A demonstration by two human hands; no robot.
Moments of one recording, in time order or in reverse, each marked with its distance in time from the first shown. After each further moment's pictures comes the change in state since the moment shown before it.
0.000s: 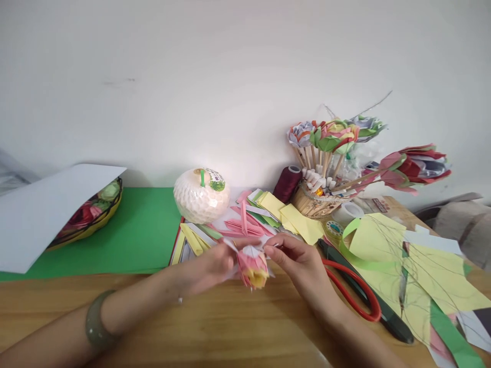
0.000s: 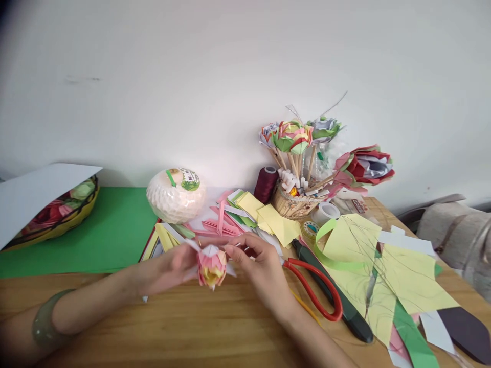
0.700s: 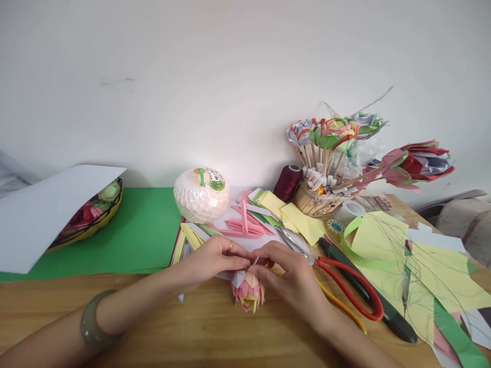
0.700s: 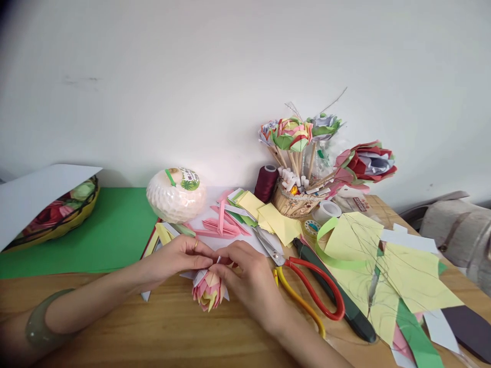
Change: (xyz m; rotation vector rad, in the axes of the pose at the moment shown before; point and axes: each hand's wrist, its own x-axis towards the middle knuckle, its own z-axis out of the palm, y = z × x) left_hand 0.004 0.007 0.000 0.477 0.240 -0.146; right_hand -0.009 0.007 0.010 -0.309 -0.106 -0.244
